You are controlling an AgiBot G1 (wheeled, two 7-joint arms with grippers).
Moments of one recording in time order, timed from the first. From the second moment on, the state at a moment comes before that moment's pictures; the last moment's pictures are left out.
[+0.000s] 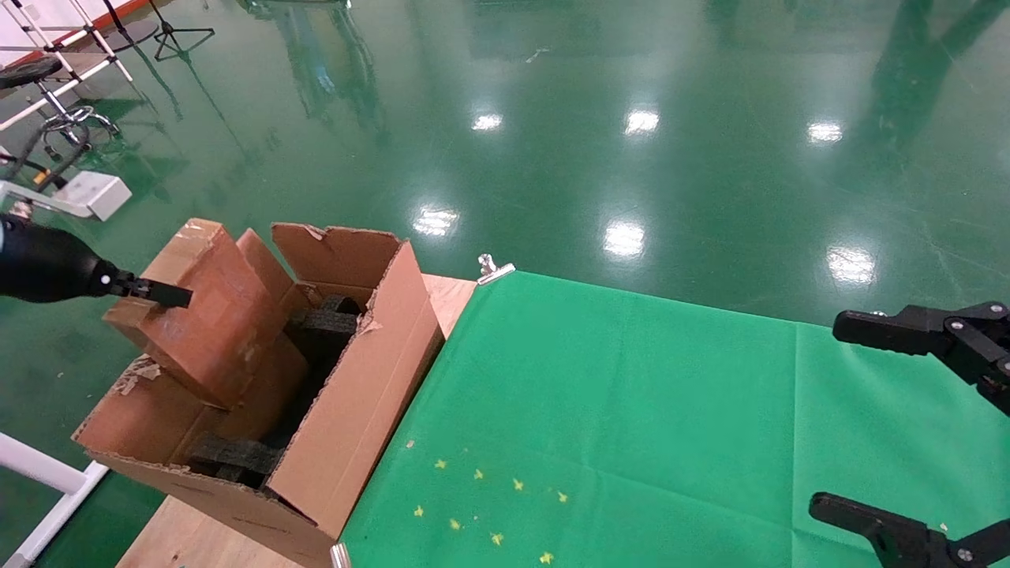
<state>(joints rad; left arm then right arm) -2.02 0.58 1.07 -0.35 1.83 1.27 -0.84 1.09 -0.59 -0.34 1.26 -0.69 -1.47 0.15</state>
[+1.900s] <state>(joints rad) -1.65 0.81 1.03 0.00 1.76 0.82 -0.82 1.09 -0.59 -0.34 1.26 -0.69 -1.47 0.15</state>
